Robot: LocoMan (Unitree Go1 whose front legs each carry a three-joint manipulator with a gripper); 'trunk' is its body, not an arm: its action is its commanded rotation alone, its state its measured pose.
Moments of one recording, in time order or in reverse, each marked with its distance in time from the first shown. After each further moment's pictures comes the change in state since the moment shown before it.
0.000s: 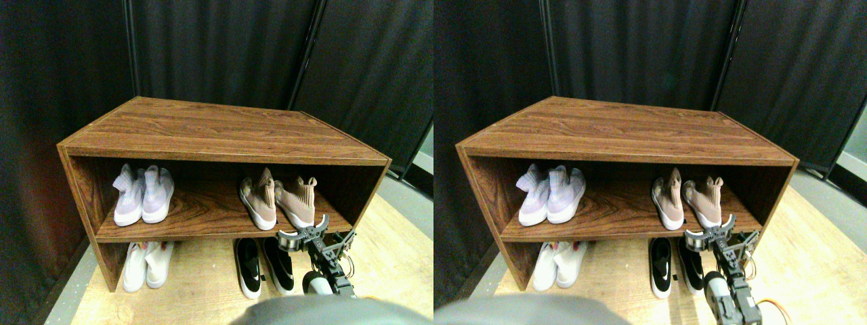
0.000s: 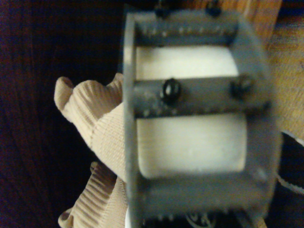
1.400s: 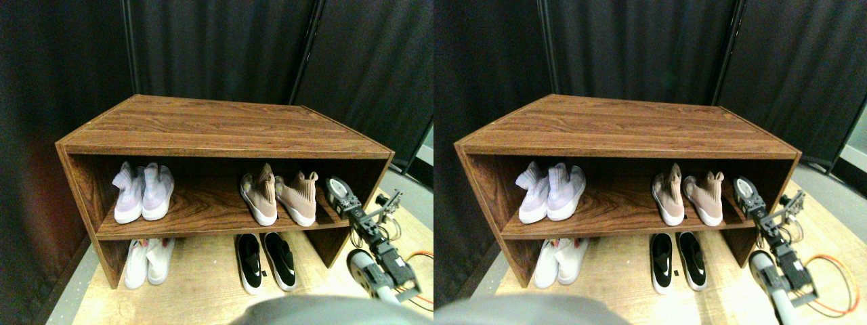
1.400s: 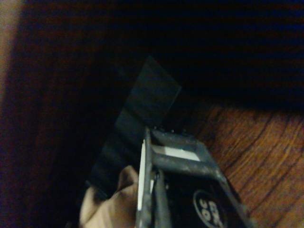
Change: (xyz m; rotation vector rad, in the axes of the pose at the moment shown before) right arm 0.014 0.028 0.079 -0.165 -0.129 0.055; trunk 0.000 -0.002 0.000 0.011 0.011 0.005
